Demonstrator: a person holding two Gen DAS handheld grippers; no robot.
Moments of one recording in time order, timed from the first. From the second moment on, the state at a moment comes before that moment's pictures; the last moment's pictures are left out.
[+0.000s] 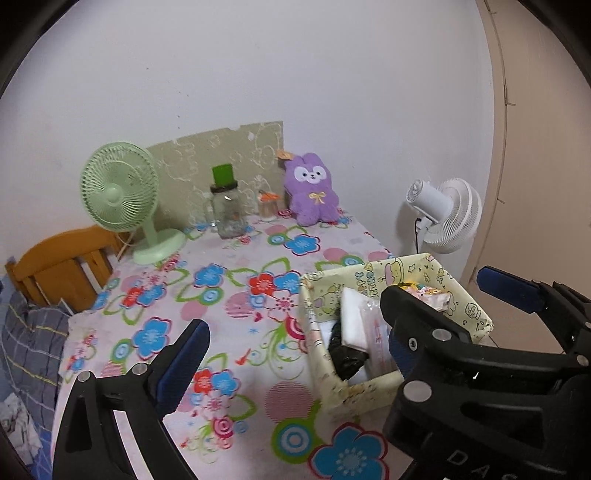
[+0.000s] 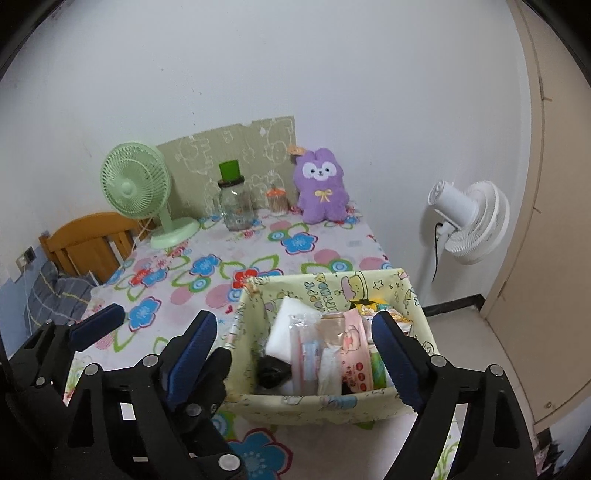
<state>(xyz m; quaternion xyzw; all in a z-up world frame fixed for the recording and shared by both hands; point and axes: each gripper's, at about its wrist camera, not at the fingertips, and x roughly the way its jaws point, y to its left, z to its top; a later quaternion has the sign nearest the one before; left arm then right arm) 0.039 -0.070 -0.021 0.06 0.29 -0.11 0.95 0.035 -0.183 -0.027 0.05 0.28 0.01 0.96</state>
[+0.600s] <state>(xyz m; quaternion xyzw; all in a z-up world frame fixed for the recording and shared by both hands) -0.013 0.003 0.010 0.02 0.25 -0.05 0.97 -0.029 -0.139 0.013 0.04 0.21 0.02 0.98</state>
